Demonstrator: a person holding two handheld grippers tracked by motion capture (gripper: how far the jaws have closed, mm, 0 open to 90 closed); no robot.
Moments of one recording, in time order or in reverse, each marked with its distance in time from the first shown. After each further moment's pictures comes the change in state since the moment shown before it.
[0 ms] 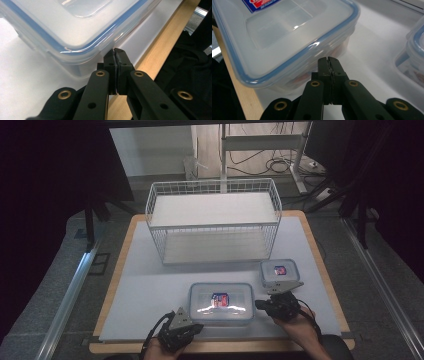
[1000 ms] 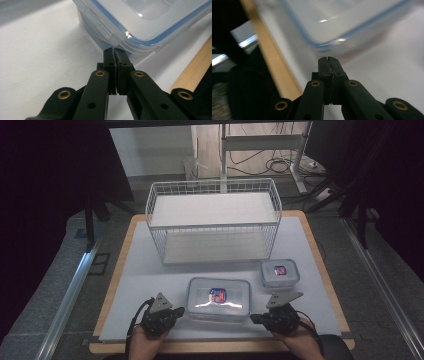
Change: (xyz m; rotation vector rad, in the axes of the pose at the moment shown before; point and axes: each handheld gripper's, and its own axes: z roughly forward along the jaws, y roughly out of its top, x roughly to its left) left arm 0.051 -0.004 -0.019 -0.040 0.106 -0.119; right arm 0.032 -0.011 -0.008 0.018 0.139 -0.017
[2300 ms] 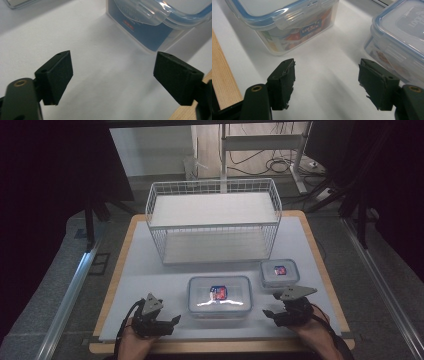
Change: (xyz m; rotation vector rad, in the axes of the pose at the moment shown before) left arm 0.016 -0.015 -0.013 0.005 0.126 0.023; right arm -0.046 -0.016 -0.018 -0.031 -0.227 -0.093
